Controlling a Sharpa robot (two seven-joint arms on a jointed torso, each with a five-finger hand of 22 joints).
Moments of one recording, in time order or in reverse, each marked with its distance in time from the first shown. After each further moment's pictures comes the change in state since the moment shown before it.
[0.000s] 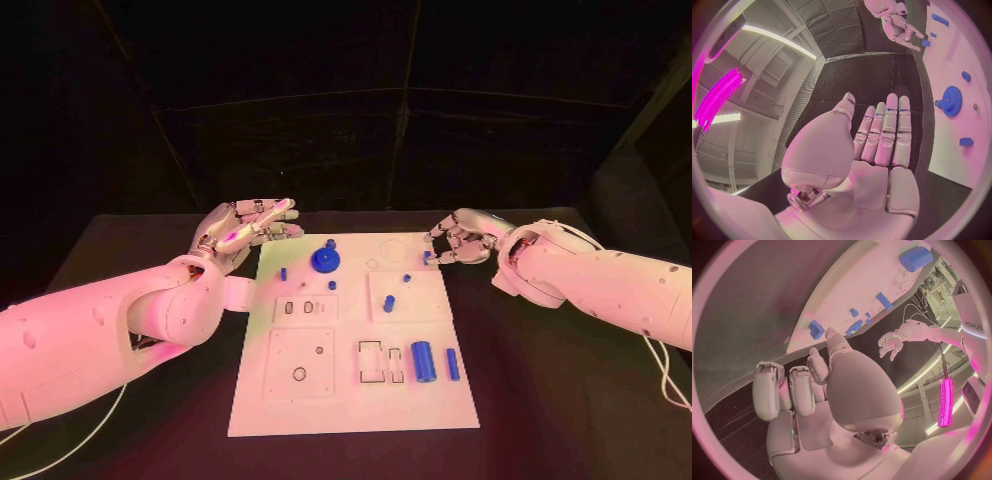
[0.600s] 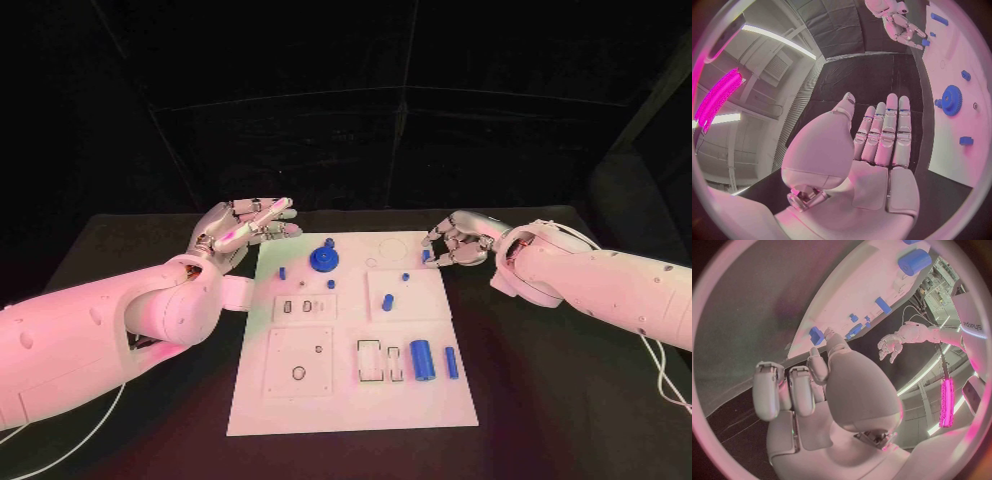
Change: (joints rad) left arm 0.000 0.000 0.000 -0.003 0.000 0.000 -0.001; left_hand 0.000 0.000 -0.003 -0.003 0.000 0.000 0.000 0.000 0.000 0.000 0.000 0.000 0.000 0.000 0.000 0.000 0.000 0.000 0.000 0.000 -0.004 0.000; right arm -0.006 0.005 0.000 -0.008 -0.008 0.026 -0.001; right_hand 0.019 0.019 -0.003 -0.003 -0.006 0.025 -0.004 0.010 0.004 0.004 -0.004 0.006 0.010 0.000 0.000 0.000 0.000 0.000 0.000 0.000 0.000 0.000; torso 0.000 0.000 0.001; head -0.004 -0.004
